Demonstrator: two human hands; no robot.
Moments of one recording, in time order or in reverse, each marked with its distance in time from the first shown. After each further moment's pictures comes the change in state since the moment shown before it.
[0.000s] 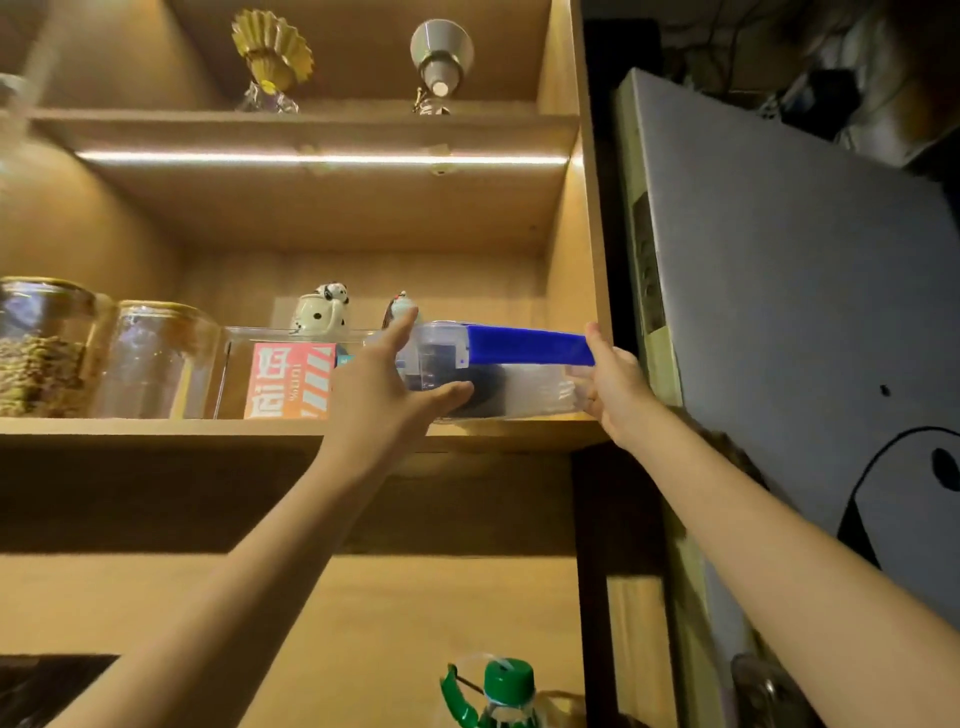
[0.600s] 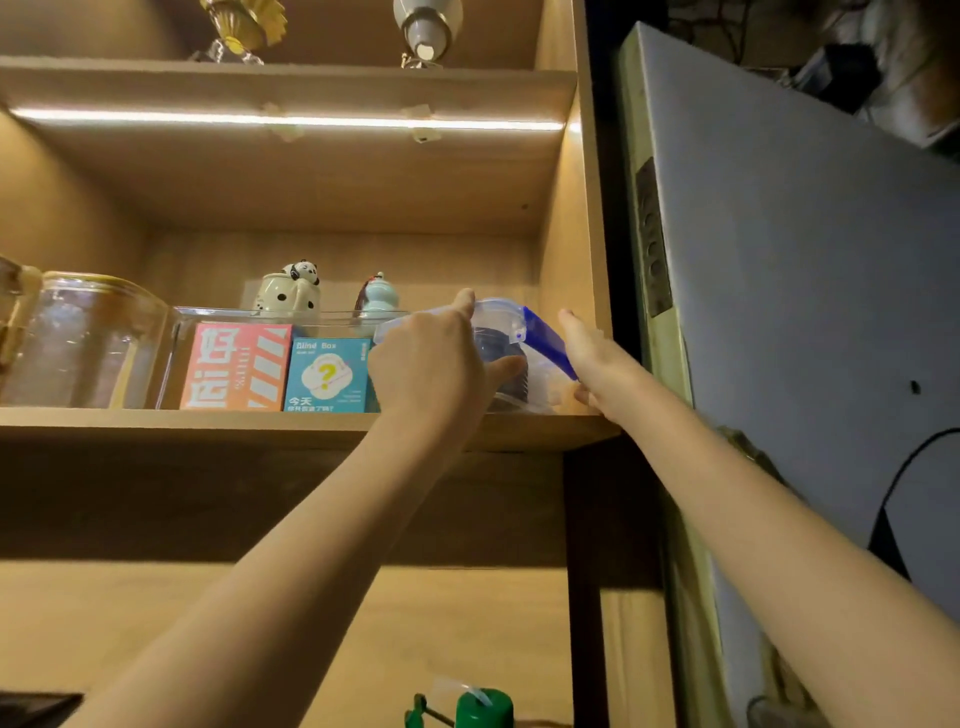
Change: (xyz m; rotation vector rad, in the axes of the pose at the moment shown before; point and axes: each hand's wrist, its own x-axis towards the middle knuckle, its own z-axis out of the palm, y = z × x) left_hand 0.046 -0.001 0.089 0.555 0.135 0.064; right_hand 0.036 0.004 0.006 -0.337 -0.046 0.067
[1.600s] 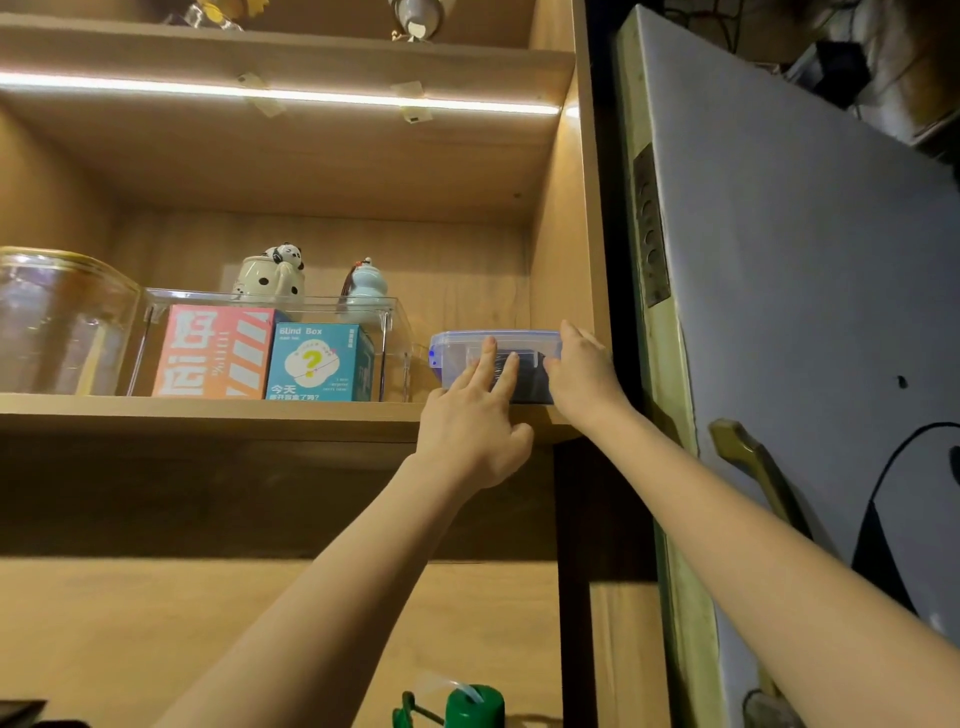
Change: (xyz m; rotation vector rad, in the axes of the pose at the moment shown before) left_hand -0.021 -0.013 0.073 -0.055 -0.430 0.294; right_hand 0.016 0.037 0.017 -0.541 0.198 -0.416
